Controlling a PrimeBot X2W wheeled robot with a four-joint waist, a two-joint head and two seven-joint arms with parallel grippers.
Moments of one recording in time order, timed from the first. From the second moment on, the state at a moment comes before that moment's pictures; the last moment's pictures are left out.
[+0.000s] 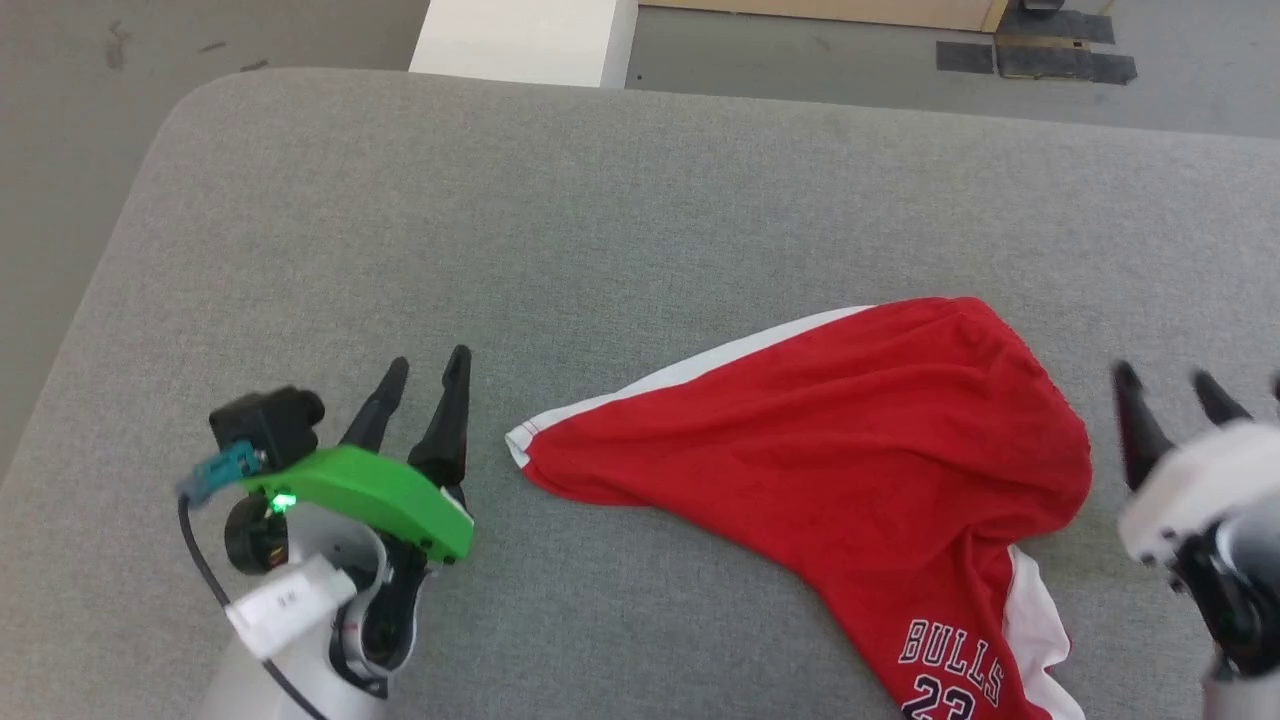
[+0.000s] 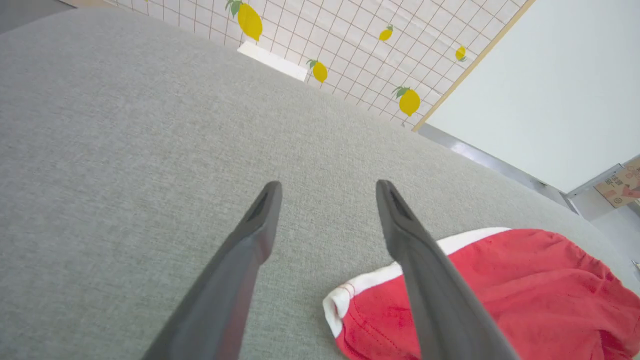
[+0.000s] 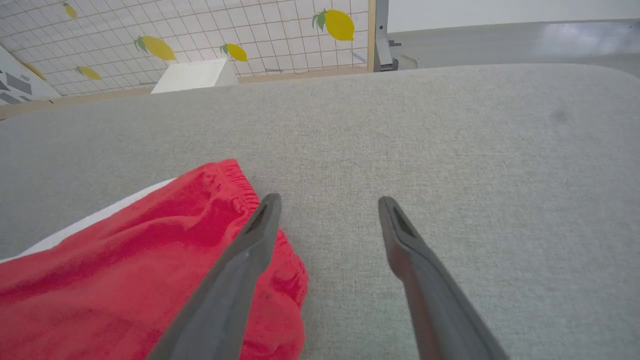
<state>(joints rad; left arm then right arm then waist) -0.25 0.15 -0.16 0.17 -0.63 -0.04 0.02 -0.16 -0.05 -0.29 -0.07 0.16 0.13 0.45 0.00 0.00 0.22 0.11</state>
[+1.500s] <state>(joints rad) -0.35 0.12 -0.26 0.27 -0.54 -0.05 -0.02 -0.64 -0.22 0.13 0.29 0.05 0.13 1.02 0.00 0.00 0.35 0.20</state>
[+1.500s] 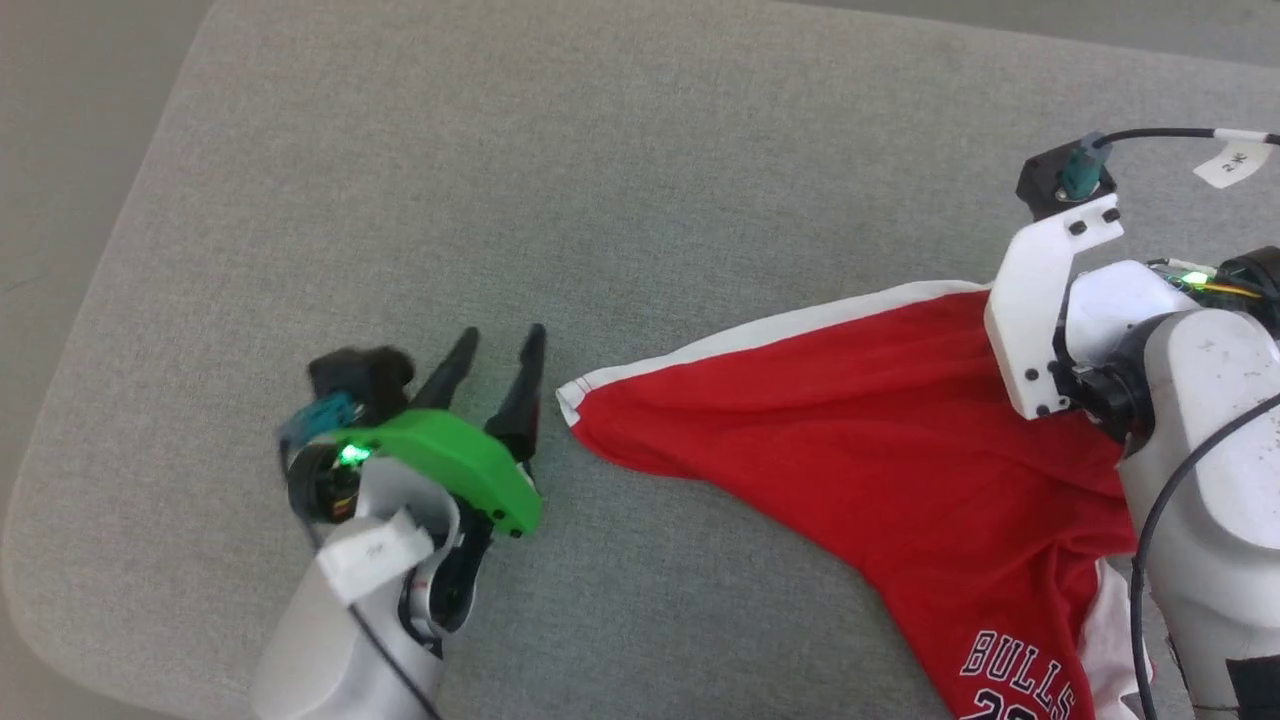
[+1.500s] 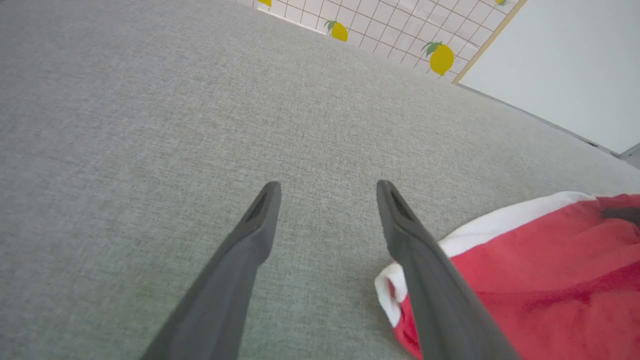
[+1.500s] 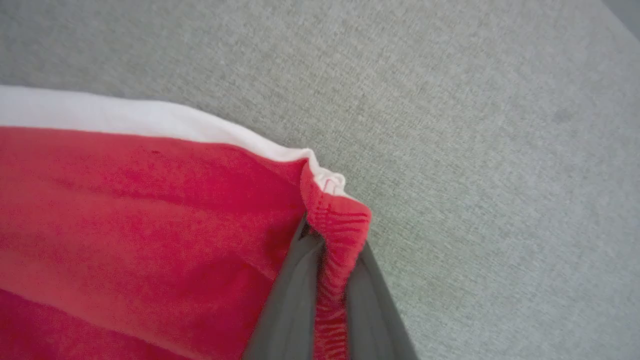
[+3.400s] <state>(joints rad) -1.12 0.24 -0.15 0.40 -0.64 -0.05 0.29 -1.13 -0.06 -0.06 0.33 0.25 0.13 0.70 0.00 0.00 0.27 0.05</state>
